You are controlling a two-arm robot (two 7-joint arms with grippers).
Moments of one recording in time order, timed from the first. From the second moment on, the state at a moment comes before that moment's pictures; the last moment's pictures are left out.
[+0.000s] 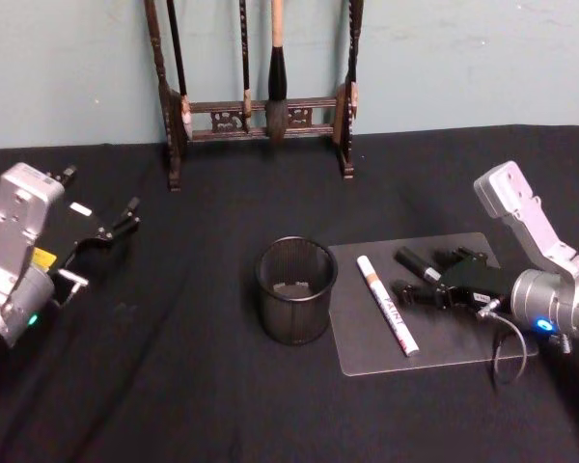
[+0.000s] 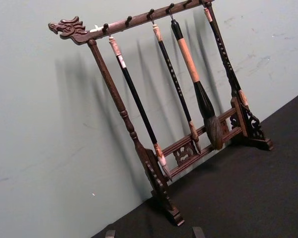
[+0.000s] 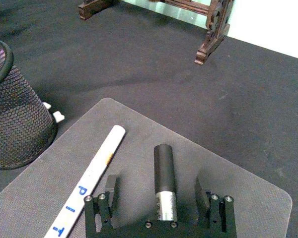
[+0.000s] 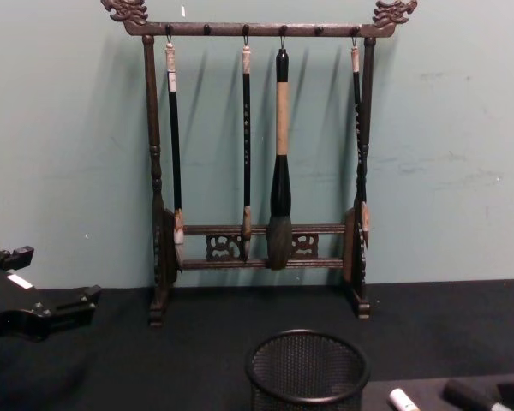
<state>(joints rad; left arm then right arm) -0.20 0.60 0.45 -1.41 -0.25 -0.12 0.03 0.28 0.54 -0.41 -1.36 0.34 0.36 0.47</state>
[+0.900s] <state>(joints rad) -0.20 0.60 0.45 -1.41 -0.25 -0.12 0.03 0.28 0.54 -0.41 -1.36 0.33 0.36 0.46</state>
